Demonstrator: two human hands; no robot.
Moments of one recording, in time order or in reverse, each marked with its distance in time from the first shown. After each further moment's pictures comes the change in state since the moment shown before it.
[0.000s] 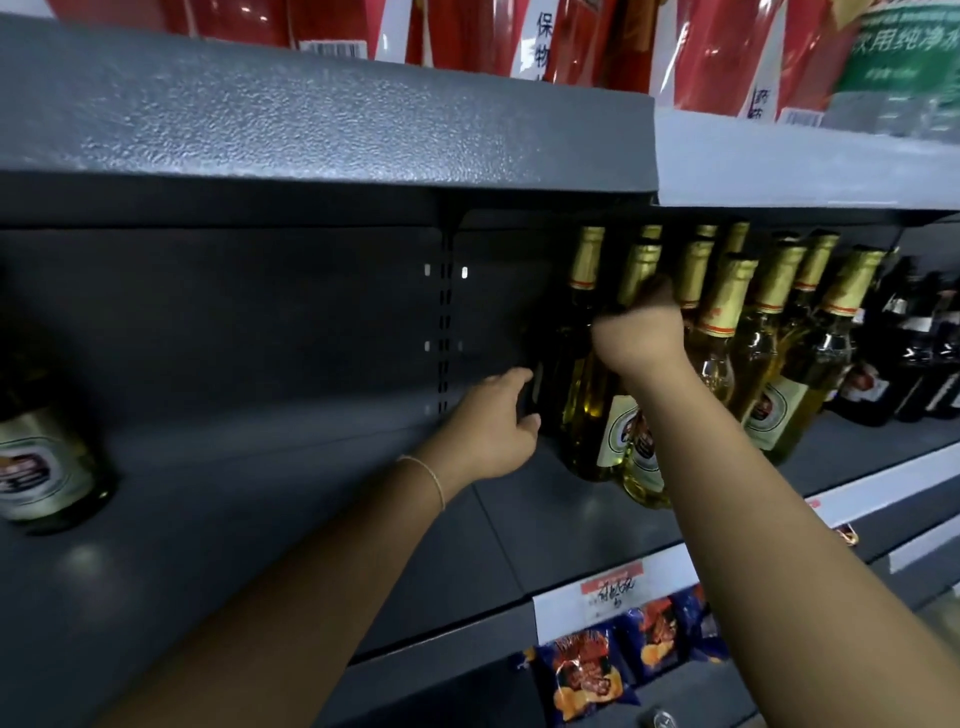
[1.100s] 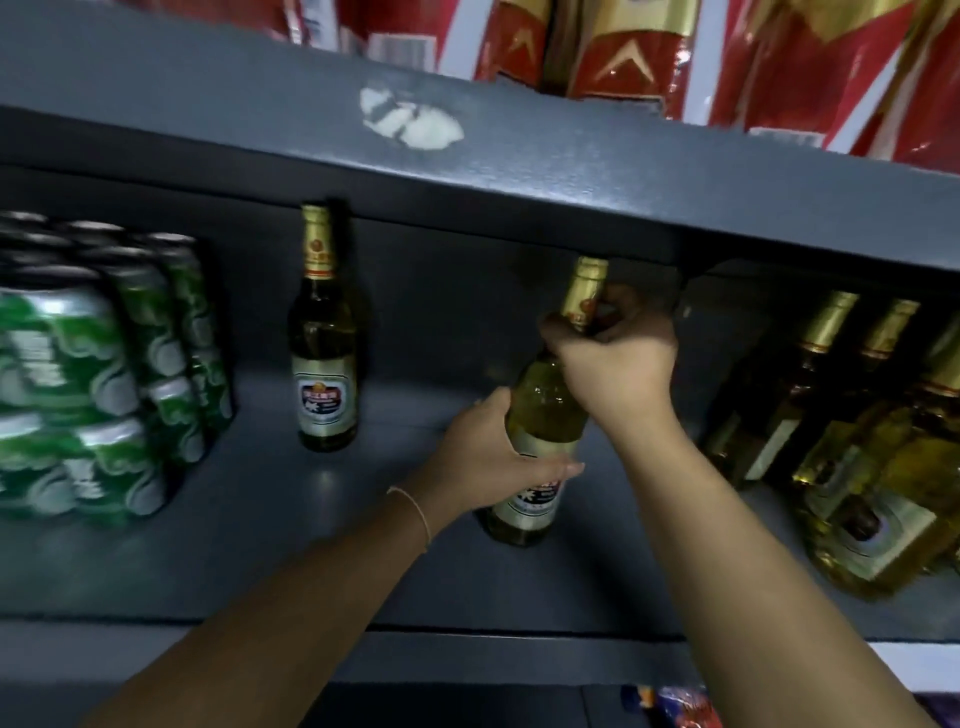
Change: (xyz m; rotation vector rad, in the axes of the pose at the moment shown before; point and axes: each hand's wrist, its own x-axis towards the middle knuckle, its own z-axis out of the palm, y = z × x) left_hand -0.132 -0.112 -0.114 -0.275 0.312 -0.224; right_hand -0.169 -0.136 0.129 0.290 -0.109 -0.416
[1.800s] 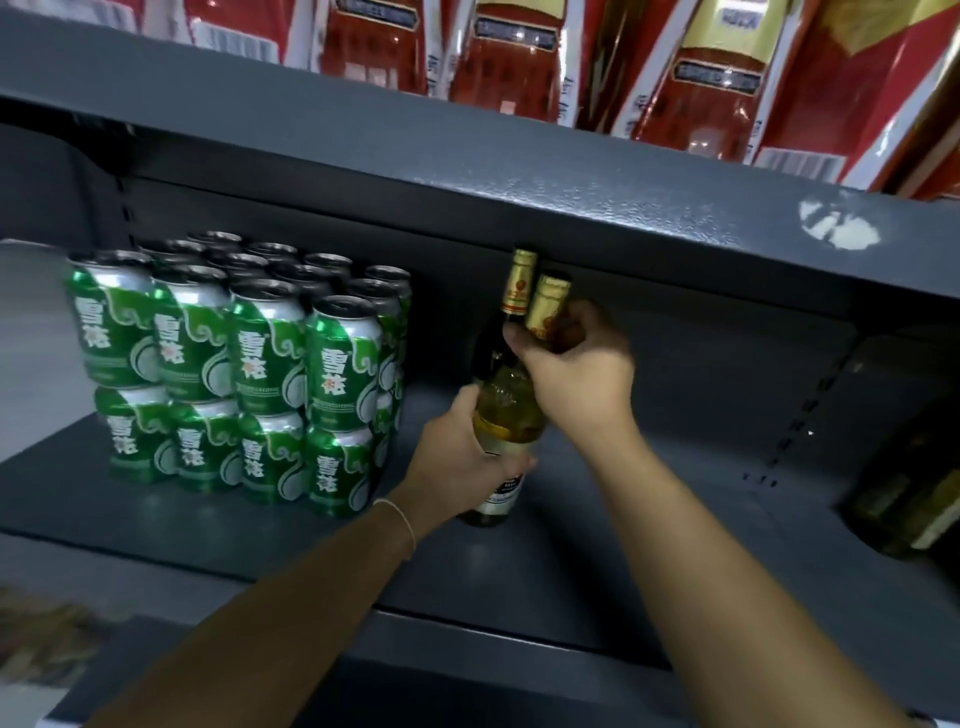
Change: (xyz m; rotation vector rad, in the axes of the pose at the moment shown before) left_hand -0.057 -0.096 -0.168 0.034 0.331 0.014; right_hand -0.076 -0.108 0.157 0.081 -0.179 -0.122
